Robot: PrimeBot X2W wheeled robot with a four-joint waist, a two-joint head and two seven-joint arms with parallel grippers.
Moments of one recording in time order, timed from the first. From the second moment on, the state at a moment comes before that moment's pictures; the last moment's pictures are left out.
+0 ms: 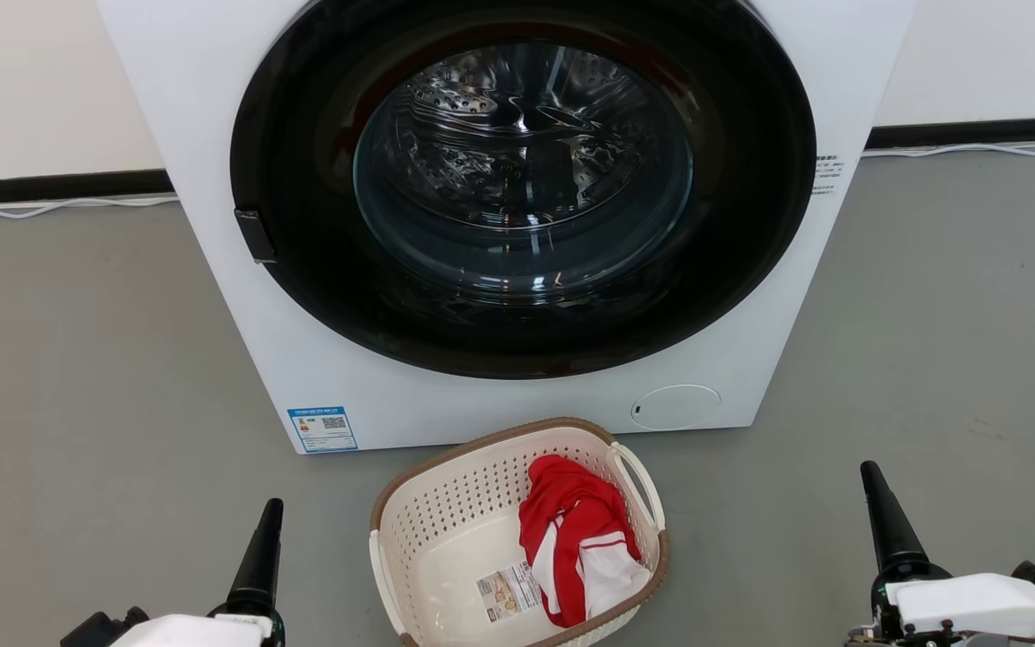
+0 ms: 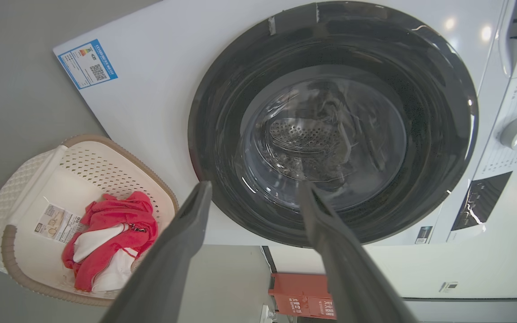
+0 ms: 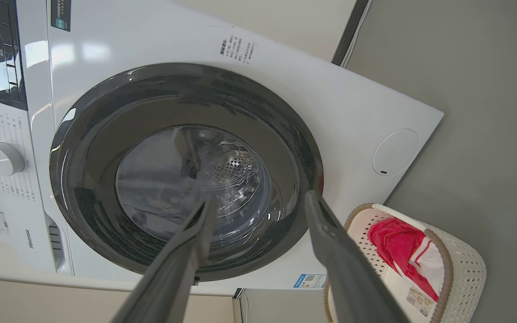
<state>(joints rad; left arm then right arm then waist) 0.00 0.03 0.03 0.32 -1.41 -0.12 0.00 0.00 -0.03 -0.09 0.26 1.27 0.12 0.01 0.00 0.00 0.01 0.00</state>
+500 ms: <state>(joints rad) 0.00 0.03 0.03 0.33 -1.18 -0.12 -0.04 0.00 -0.06 -0.06 0.24 0.99 0.12 -0.03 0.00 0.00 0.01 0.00</state>
